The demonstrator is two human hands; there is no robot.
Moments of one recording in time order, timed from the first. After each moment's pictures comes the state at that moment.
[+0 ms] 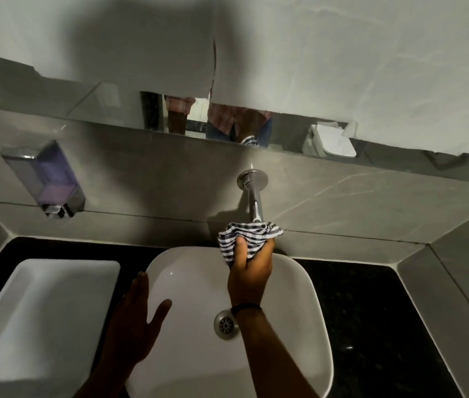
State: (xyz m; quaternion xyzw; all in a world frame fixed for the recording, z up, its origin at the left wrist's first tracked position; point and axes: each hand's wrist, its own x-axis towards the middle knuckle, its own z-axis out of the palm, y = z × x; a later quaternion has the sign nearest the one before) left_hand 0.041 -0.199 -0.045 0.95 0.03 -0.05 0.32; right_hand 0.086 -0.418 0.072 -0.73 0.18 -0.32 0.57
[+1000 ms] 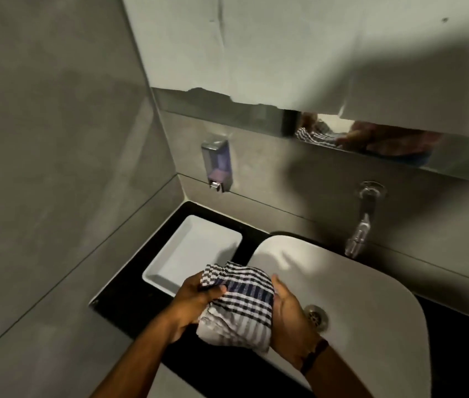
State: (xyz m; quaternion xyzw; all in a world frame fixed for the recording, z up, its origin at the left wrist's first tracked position) left_hand -0.093 -0.157 0.132 0.65 0.28 -0.08 0.70; right_hand -0.032 -0.350 0.083 -0.29 0.13 0.48 0.82
